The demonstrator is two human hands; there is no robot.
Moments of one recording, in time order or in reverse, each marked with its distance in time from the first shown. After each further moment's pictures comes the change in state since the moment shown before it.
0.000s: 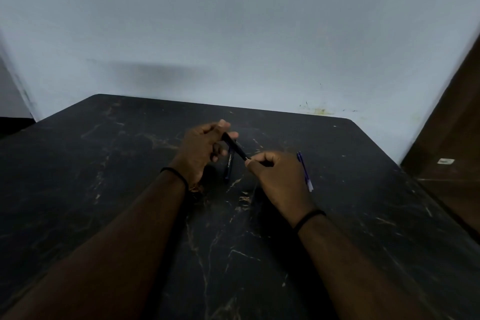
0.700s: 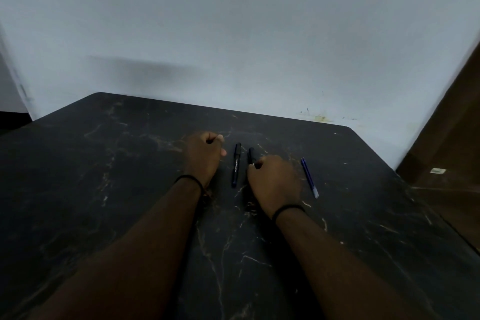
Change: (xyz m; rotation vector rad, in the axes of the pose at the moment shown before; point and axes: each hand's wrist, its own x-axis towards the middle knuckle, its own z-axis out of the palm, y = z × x) left_hand 0.005 -0.012 -0.002 0.408 0.360 0.127; right_hand 0.009 -0.016 0.029 -0.564 -0.036 0.087
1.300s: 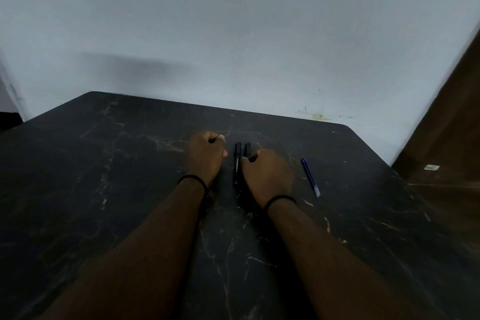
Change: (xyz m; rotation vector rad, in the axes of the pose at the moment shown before) left_hand 0.001 0.000 0.003 0.061 0.003 0.006; right_hand 0.017 -0.012 0.019 0.018 0.100 0.057
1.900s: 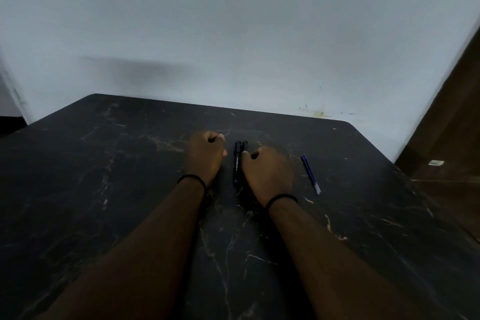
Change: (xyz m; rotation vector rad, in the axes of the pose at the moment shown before) left_hand 0.001 -0.002 0.001 0.002 -0.002 0.011; right_hand 0.003 0.005 0.003 0.072 0.008 -0.011
